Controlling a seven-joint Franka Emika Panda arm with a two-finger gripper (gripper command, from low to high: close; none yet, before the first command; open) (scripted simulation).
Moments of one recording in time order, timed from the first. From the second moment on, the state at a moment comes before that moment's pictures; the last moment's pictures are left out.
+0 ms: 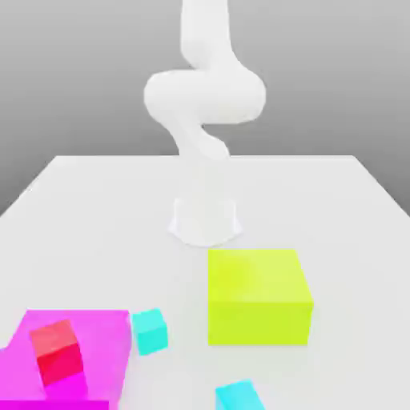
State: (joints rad) arm 0.02 -0.71 -0.01 -2.30 0.01 2.33 0.77
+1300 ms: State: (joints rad) arm 0.12 0.49 -0.02 -2.31 0.03 2.80 0.54
